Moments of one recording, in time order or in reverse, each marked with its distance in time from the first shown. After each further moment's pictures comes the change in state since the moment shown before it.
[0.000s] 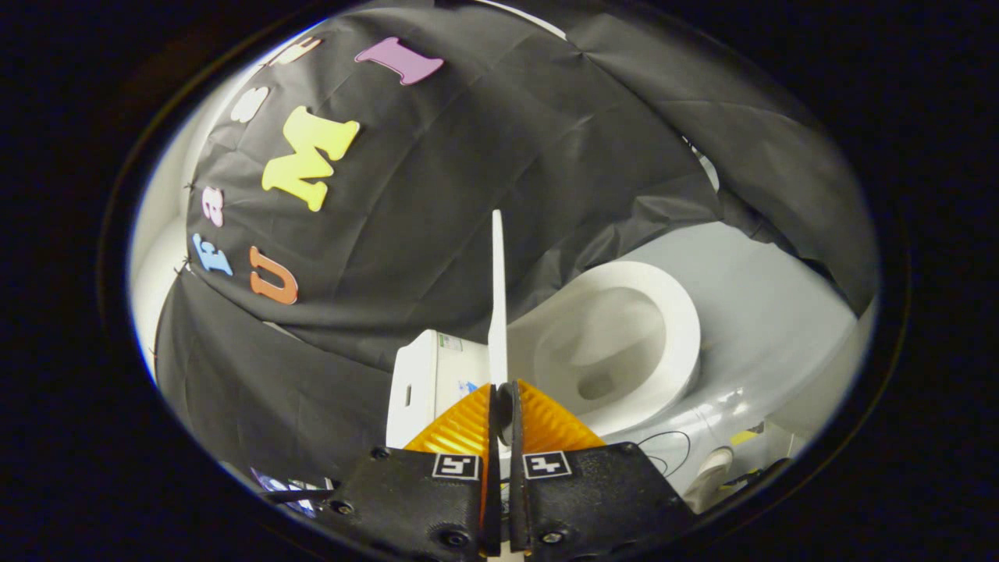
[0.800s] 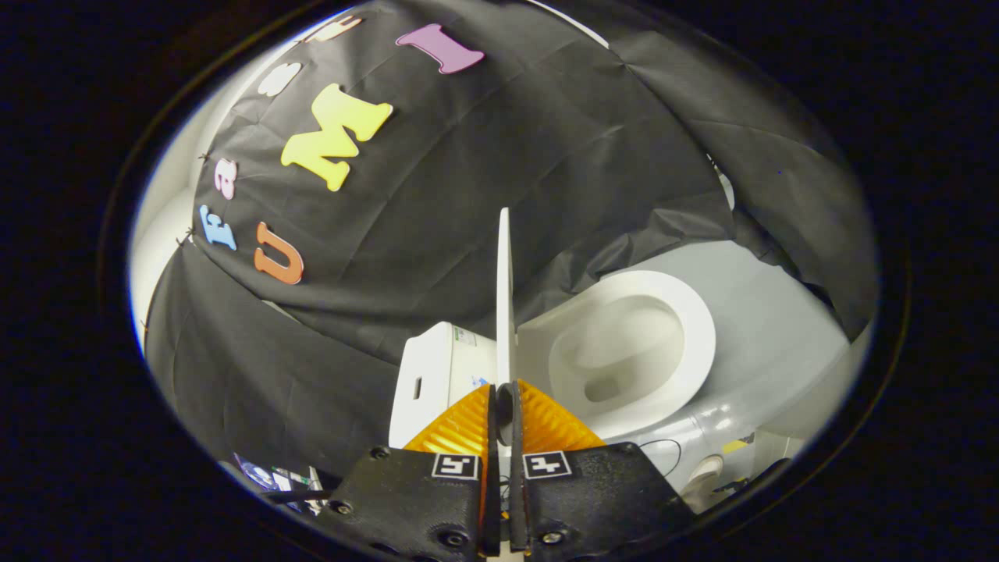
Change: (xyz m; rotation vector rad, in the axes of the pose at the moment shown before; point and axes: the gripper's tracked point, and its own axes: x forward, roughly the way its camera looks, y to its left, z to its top) arm 0.000 0.051 -0.010 -0.098 0.009 -0.015
